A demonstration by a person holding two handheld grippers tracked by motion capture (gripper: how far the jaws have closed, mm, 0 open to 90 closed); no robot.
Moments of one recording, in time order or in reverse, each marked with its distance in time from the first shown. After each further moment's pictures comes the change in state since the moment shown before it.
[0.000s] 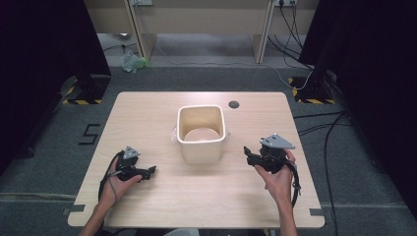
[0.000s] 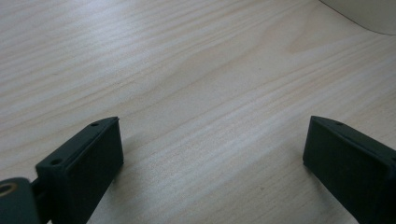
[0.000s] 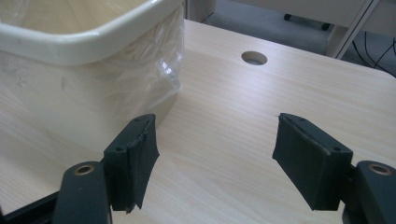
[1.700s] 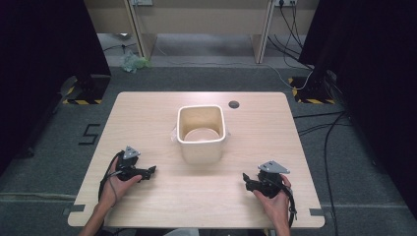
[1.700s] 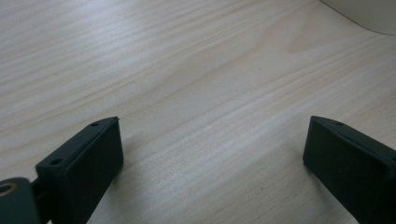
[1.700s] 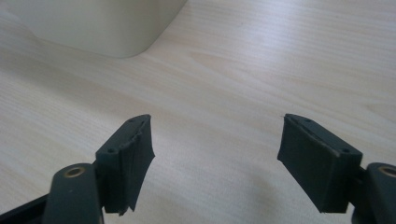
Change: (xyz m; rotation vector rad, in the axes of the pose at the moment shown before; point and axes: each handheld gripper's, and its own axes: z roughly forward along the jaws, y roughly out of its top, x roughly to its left) left arm 0.000 0.000 0.000 0.001 0.001 0.001; right arm 0.016 -0.084 0.010 0.141 0.029 0.074
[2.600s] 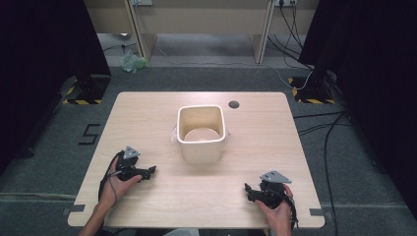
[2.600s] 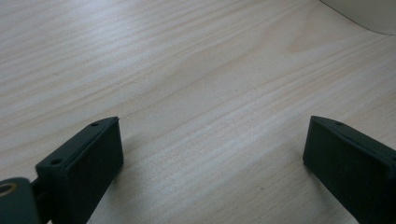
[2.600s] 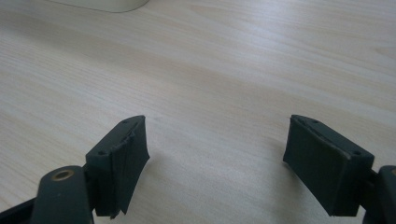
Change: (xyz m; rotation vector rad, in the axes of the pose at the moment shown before) left arm 0.000 0.000 0.000 -0.004 0.000 -0.001; right arm 0.003 -0.027 -0.008 0.049 -0.012 0.019
